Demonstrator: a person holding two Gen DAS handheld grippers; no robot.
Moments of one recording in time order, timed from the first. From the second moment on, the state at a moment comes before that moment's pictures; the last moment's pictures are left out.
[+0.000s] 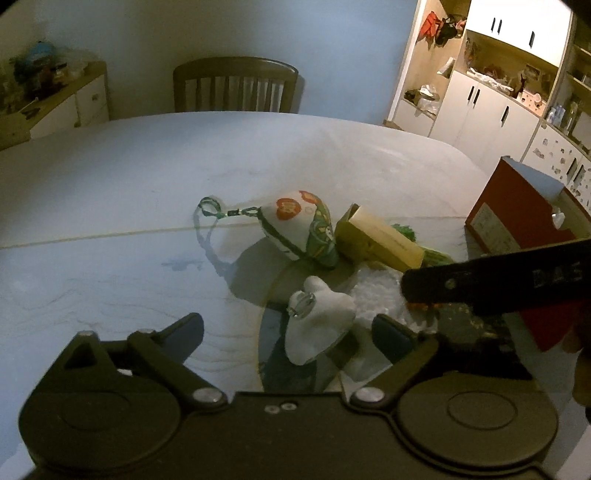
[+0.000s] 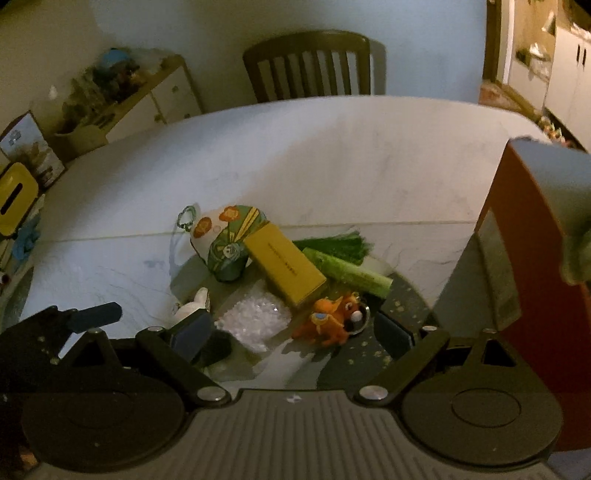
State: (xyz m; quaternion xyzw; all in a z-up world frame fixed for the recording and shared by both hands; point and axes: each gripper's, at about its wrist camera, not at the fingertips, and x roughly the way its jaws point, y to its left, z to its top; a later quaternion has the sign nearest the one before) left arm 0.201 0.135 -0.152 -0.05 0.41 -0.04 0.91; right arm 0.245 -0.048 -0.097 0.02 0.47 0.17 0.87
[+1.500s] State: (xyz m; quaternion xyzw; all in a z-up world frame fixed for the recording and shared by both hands) left arm 0.190 0.131 -0.122 -0.12 0.40 -0.10 0.90; right arm 0.238 -0.035 -0.089 0.08 0.49 0.17 0.85
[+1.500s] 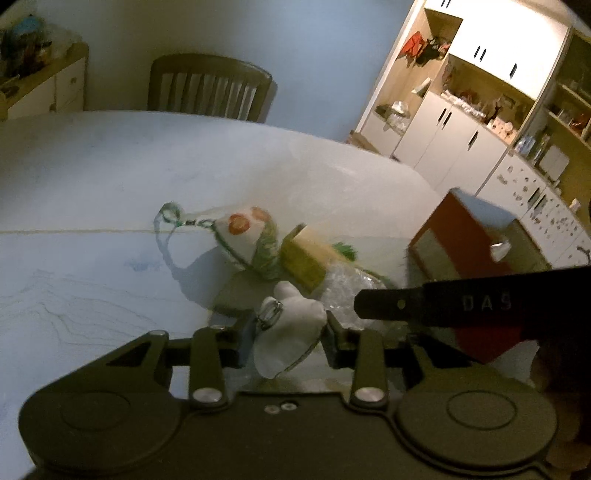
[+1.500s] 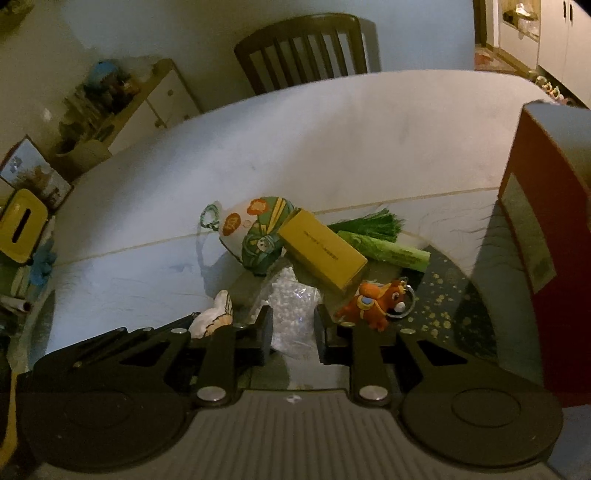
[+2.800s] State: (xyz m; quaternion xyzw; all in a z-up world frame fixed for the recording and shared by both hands) left arm 0.204 -0.102 -0.019 -0.05 0.36 -0.19 0.91; right arm 0.163 -0.297 0.013 0.05 0.36 0.08 0.93
